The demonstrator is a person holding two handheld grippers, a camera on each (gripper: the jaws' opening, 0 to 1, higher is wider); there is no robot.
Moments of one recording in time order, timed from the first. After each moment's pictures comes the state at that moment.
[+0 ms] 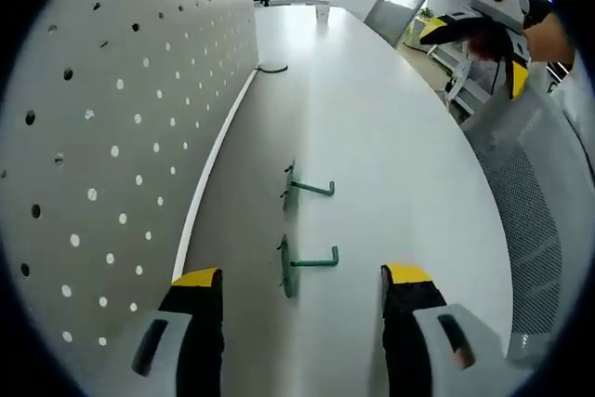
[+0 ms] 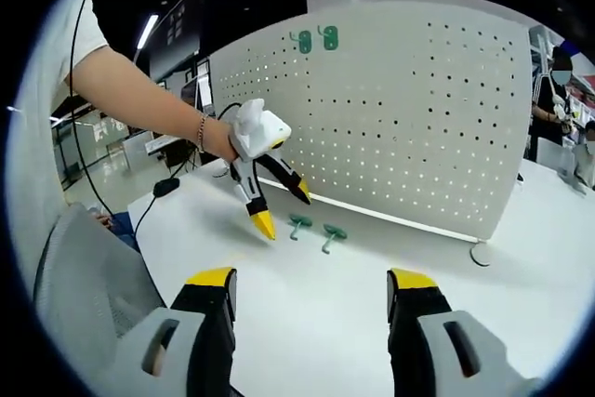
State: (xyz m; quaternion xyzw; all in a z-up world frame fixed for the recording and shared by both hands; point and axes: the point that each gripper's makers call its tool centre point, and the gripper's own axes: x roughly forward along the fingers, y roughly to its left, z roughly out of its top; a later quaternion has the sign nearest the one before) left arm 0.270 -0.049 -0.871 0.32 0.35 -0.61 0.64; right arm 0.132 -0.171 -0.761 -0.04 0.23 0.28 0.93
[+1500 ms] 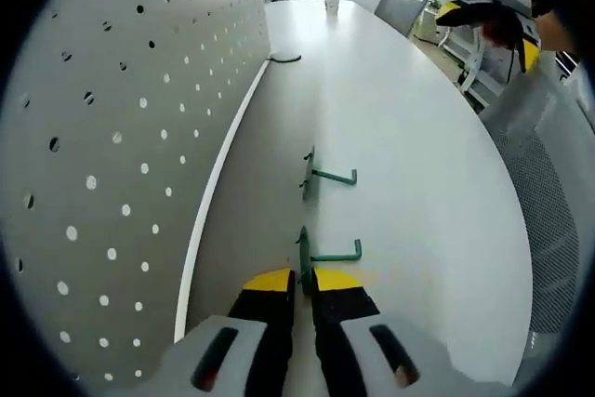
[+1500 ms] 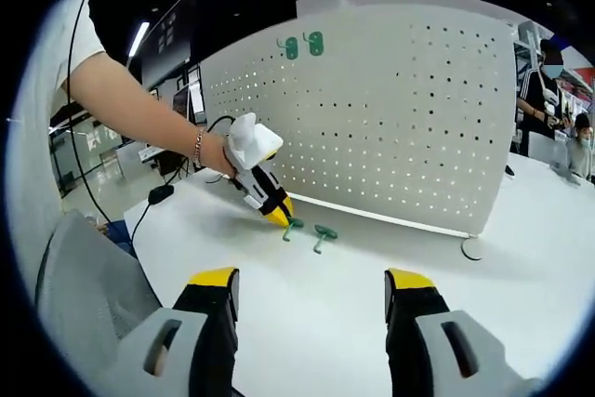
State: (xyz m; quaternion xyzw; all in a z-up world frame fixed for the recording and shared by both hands) left arm 0.283 -0.042 -0.880 0.34 0.34 -0.58 0.66; right arm 0.131 -0.183 -0.758 -0.03 0.22 0.26 0.94
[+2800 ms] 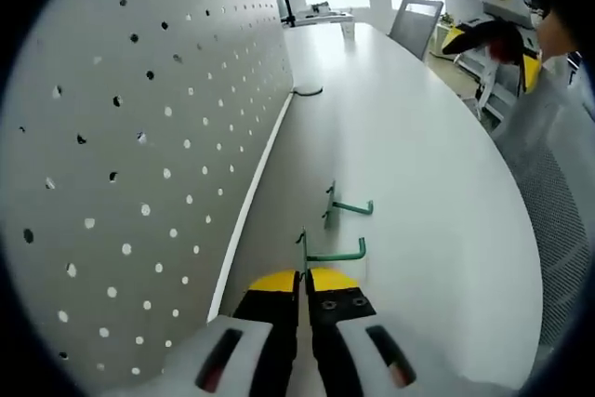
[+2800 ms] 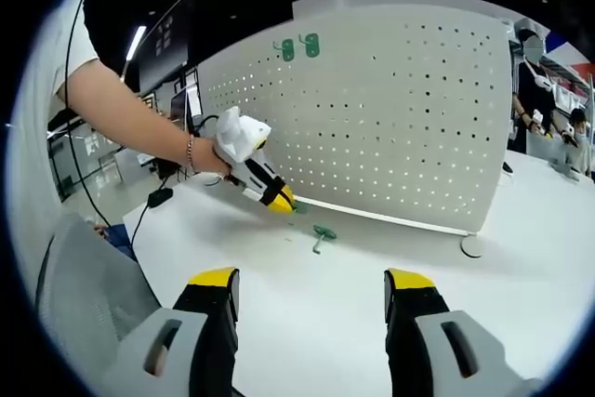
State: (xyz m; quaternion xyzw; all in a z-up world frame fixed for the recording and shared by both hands) left arm 0.296 -0.050 -0.846 0.31 0.26 -0.56 0.72; right arm 0.130 -0.184 -0.757 -0.02 0.22 0.26 0.94
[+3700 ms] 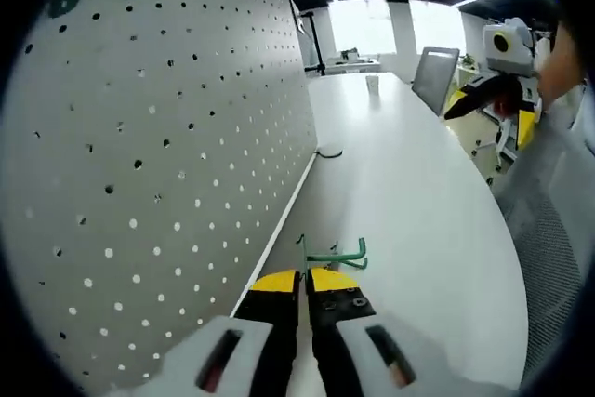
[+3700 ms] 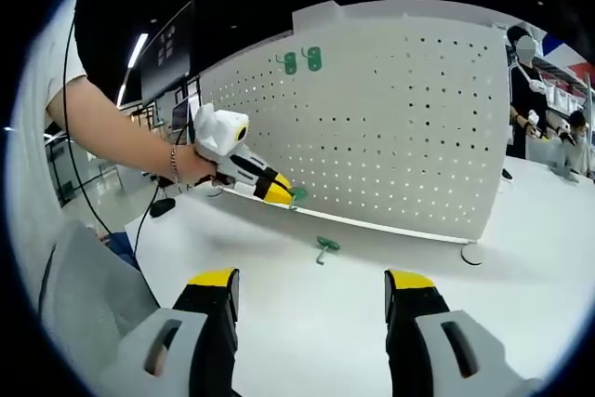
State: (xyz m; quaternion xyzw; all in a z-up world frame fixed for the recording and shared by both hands) left arm 0.284 -0.056 -0.784 0.23 0.18 -0.53 0.80; right arm 0.129 -0.179 -0.744 -0.01 0.19 0.26 0.95
